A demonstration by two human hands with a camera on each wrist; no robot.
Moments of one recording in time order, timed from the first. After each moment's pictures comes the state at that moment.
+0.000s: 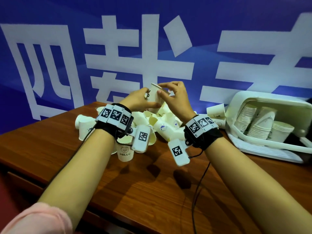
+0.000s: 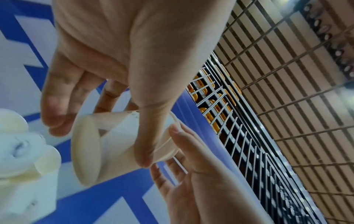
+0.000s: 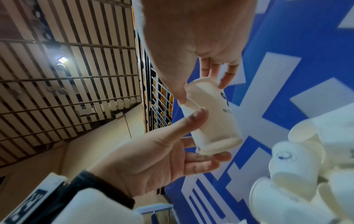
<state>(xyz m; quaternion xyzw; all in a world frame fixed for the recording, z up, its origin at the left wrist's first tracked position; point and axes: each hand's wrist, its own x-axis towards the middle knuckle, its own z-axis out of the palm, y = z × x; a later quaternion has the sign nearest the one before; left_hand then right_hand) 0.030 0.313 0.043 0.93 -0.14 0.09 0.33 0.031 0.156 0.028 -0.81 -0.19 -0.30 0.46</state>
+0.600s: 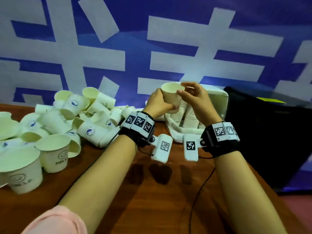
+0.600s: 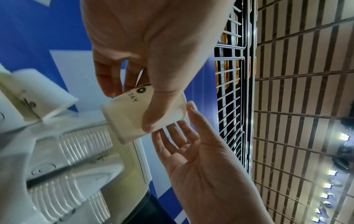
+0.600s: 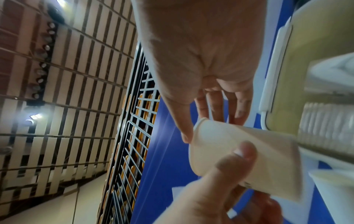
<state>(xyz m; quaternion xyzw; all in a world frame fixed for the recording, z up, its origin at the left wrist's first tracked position) 0.055 0.031 0.016 0.83 -0.26 0.06 0.50 -0.013 -0.104 0.026 -0.74 -0.06 -0.31 0.59</state>
